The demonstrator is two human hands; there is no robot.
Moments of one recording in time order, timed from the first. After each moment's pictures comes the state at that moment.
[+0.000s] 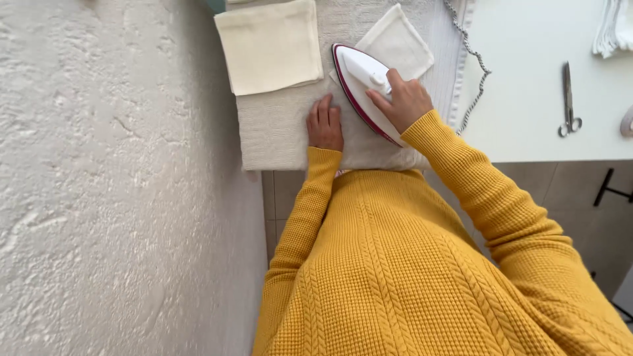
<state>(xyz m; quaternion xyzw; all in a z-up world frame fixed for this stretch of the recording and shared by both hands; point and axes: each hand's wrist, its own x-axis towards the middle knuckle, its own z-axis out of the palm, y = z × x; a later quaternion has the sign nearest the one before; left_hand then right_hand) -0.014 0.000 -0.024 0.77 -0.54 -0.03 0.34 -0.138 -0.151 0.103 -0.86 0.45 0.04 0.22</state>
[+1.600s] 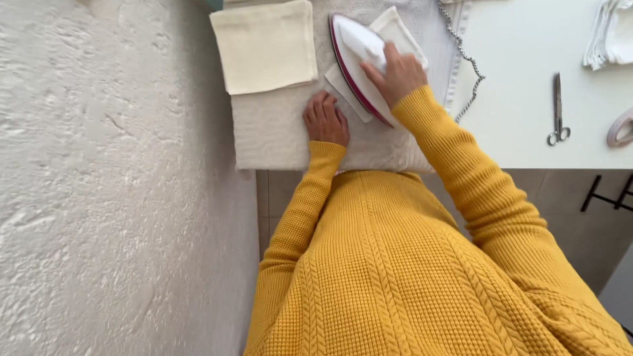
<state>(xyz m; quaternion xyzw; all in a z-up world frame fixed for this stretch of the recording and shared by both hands) -0.019 -0.023 0.011 0.78 -0.49 -0.09 0.37 -0.128 -0.184 0.095 -0.89 0.45 0.01 0.11</state>
